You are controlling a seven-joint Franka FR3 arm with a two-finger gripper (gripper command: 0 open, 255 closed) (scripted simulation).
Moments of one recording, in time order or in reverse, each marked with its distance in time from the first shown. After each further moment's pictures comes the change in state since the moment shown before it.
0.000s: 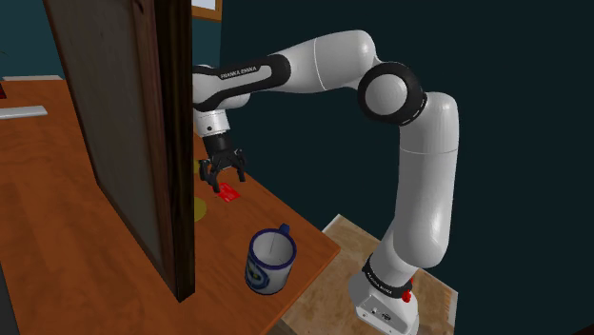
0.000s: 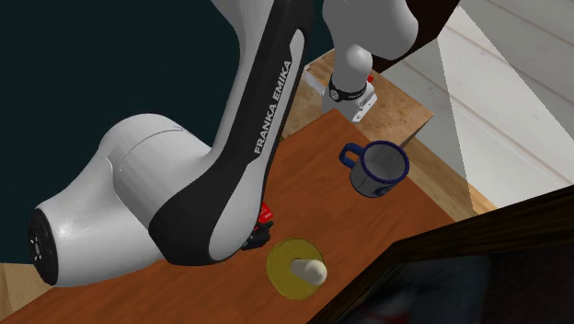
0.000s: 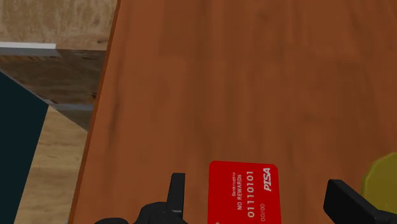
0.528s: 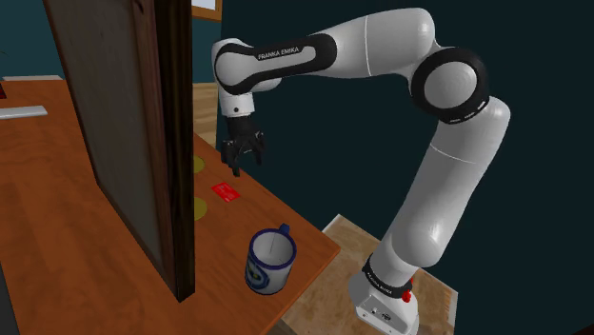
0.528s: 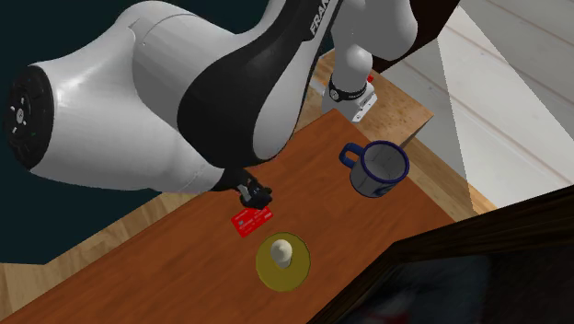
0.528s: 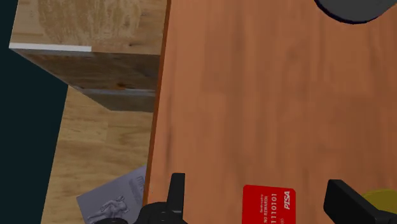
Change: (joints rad) arm -0.039 -0.302 -0.008 -0.236 -0.021 0.081 -0.067
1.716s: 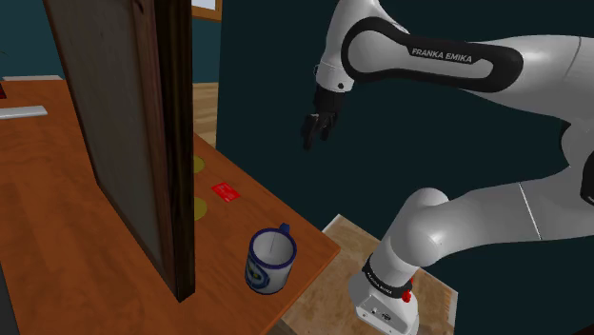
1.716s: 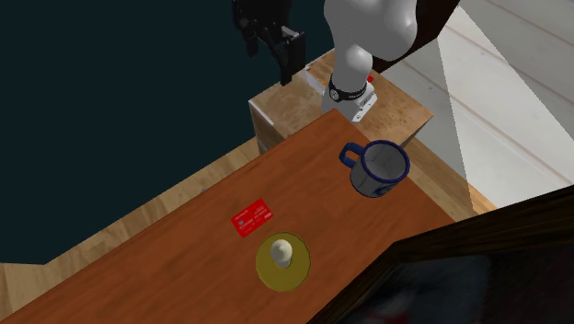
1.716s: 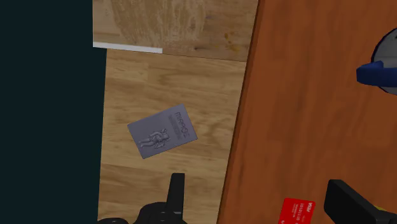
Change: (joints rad) arm -0.037 -0.866 -0.122 -0.532 -0.060 0.085 -0.214
